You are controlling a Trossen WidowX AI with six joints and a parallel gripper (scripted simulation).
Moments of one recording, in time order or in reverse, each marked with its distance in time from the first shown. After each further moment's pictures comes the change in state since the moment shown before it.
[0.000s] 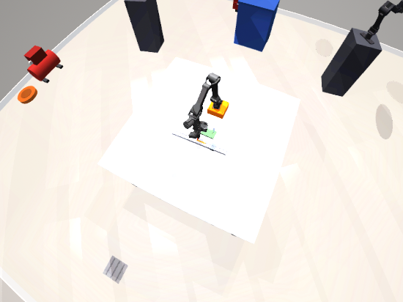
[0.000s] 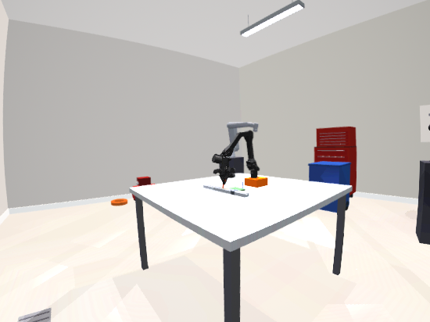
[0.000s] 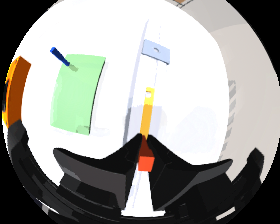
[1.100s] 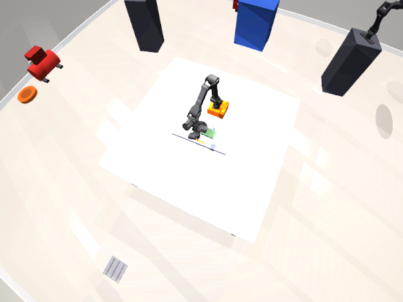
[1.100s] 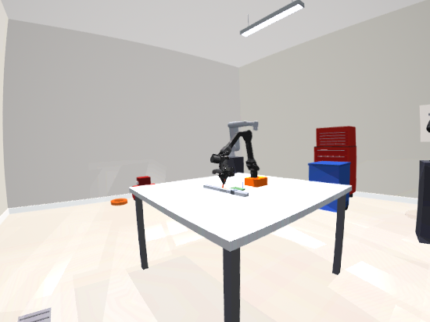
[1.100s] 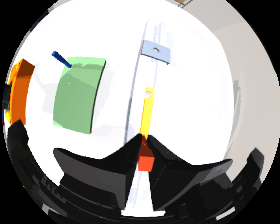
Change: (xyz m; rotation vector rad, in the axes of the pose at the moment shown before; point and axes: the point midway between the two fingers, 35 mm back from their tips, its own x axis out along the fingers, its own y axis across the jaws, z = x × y) arm 0.000 -0.004 0.000 0.018 -0.001 0.063
